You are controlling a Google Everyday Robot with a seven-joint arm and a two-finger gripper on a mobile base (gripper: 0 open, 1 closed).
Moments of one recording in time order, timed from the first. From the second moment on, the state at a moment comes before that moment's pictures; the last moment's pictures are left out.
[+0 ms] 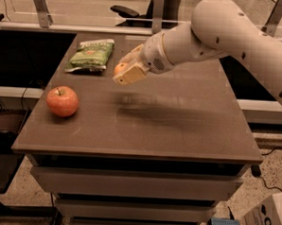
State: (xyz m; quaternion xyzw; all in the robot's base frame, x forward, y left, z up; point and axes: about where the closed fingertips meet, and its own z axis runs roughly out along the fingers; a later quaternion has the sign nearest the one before) arm 0.612 0.042 0.903 -0.59 0.66 0.22 0.41
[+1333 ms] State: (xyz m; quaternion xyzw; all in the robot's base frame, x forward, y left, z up) arm 0.585 0.122 0.908 -0.59 0.63 0.27 0.43
